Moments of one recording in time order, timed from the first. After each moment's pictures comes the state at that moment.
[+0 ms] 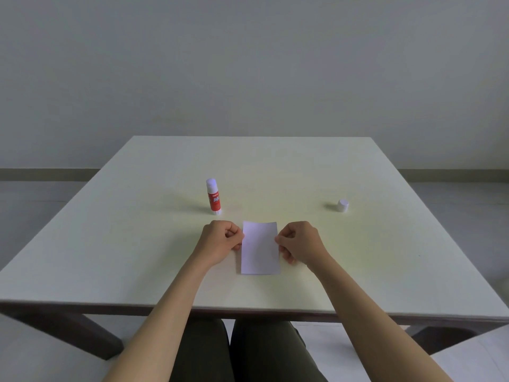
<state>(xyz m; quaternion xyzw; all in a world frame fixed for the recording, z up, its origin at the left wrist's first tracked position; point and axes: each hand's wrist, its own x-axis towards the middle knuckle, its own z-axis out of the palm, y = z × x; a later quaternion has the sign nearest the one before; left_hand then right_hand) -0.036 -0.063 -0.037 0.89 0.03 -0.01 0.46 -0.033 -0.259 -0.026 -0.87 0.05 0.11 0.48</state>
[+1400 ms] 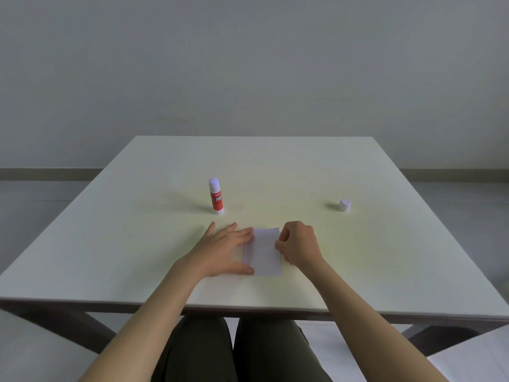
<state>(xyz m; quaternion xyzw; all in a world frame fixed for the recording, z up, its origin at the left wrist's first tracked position) -0.046 -0.051 -0.035 0.97 -0.20 -0.12 0.09 -0.039 -0.244 -0.028 -0.92 0.03 0.05 0.38</state>
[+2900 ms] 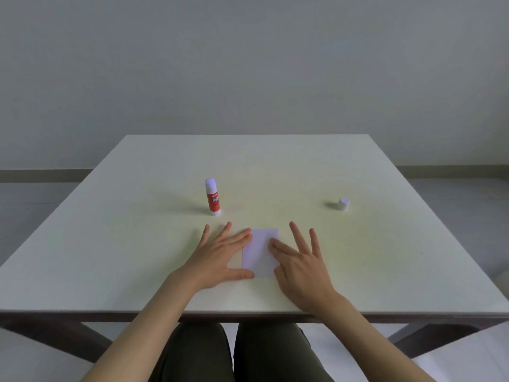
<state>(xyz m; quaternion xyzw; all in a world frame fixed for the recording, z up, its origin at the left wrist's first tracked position) -0.054 -0.045 -0.043 0.96 -0.22 -0.11 0.11 -0.085 -0.254 -0.042 -0.98 -0.18 -0.03 0.06</state>
